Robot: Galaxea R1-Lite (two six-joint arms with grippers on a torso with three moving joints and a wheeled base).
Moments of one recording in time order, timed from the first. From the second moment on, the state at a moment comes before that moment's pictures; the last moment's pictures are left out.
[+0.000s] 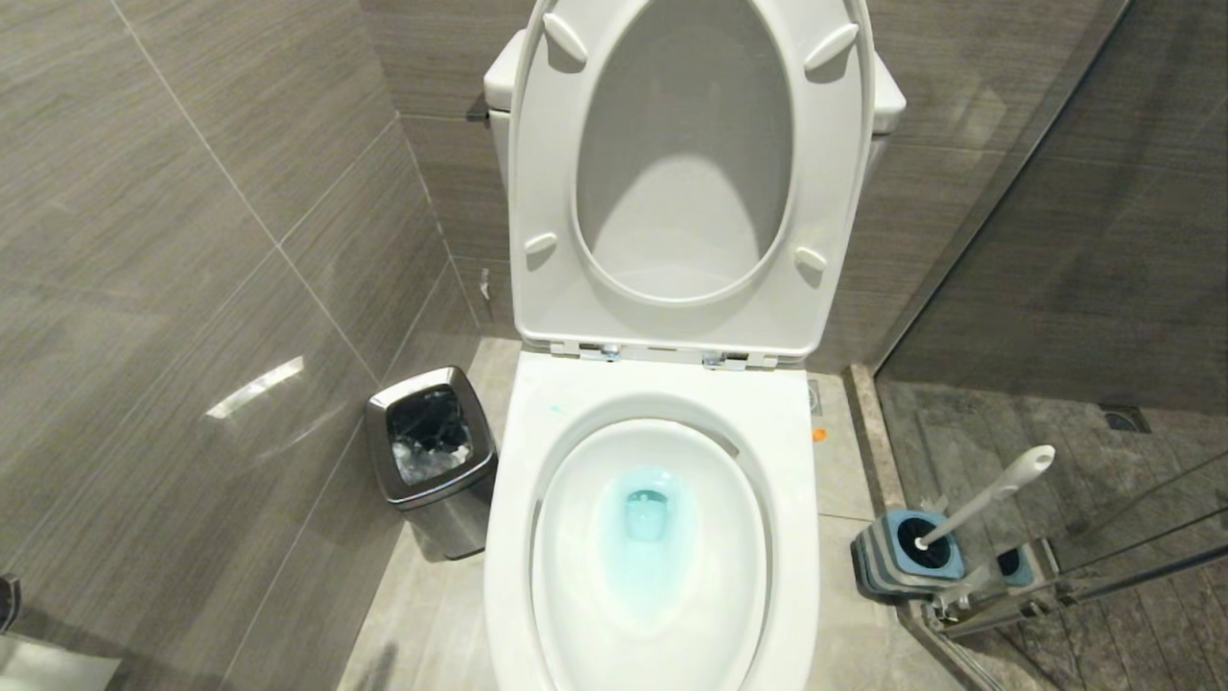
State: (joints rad) left arm -0.04 0.88 -0.95 -0.08 -0.20 0.04; right arm 0.00 0.00 0.00 0.01 -0.01 -0.01
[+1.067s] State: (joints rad) left arm -0.08 1.58 -1.66 -0.03 -0.16 0.09; right arm 0.00 0.00 0.00 0.01 -0.01 -0.01
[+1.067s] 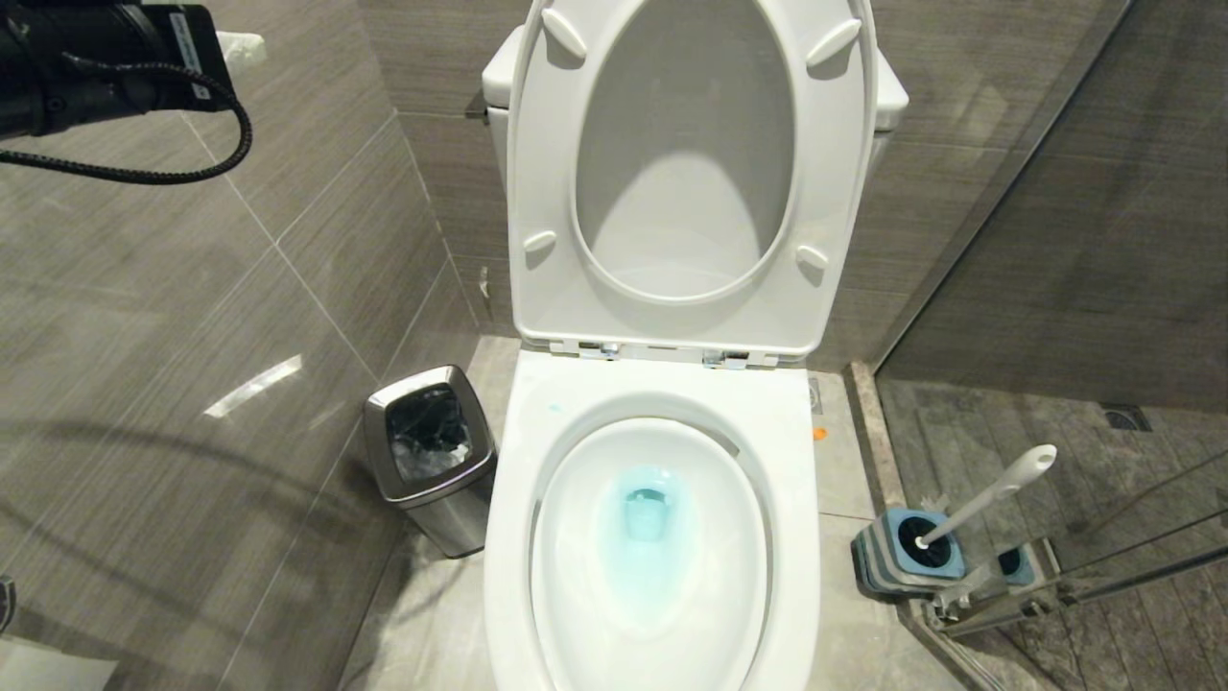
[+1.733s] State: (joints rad) left arm -0.06 1.56 -1.66 0.00 -0.13 0.10; right arm 0.00 0.00 0.00 0.01 -0.01 -0.01
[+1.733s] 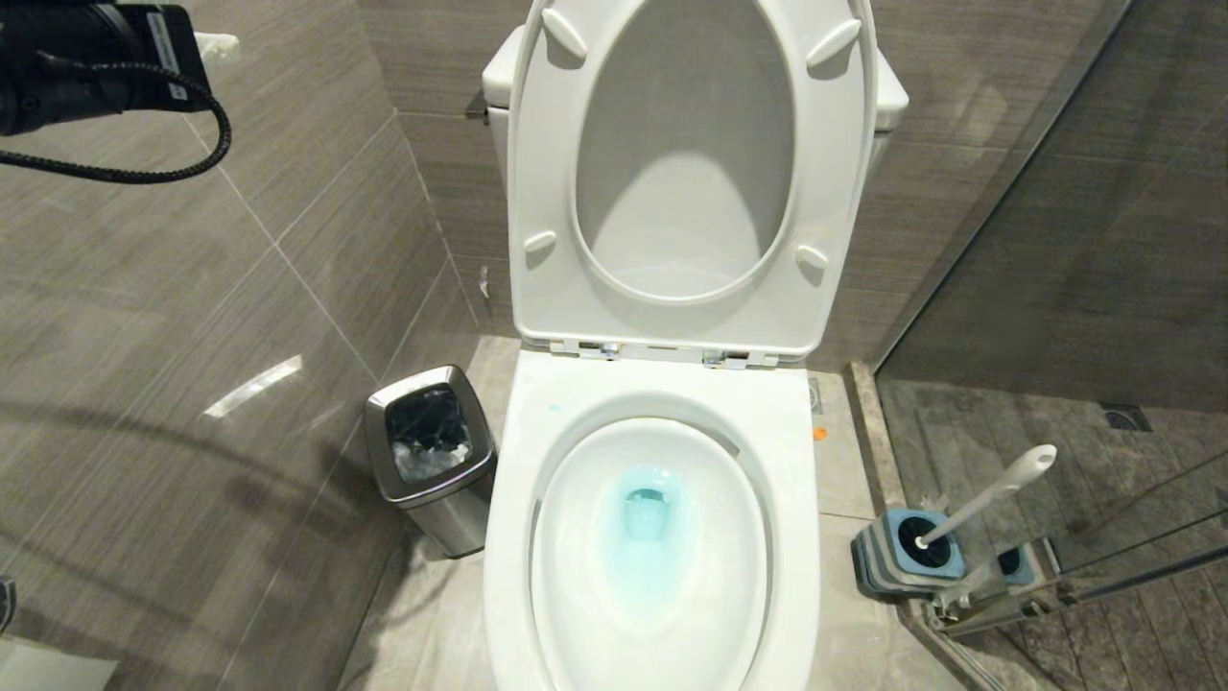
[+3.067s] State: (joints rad) left arm -0.07 1.55 -1.67 0.01 -0.07 0.10; right arm 0.00 0.00 0.00 0.01 -0.01 -0.01
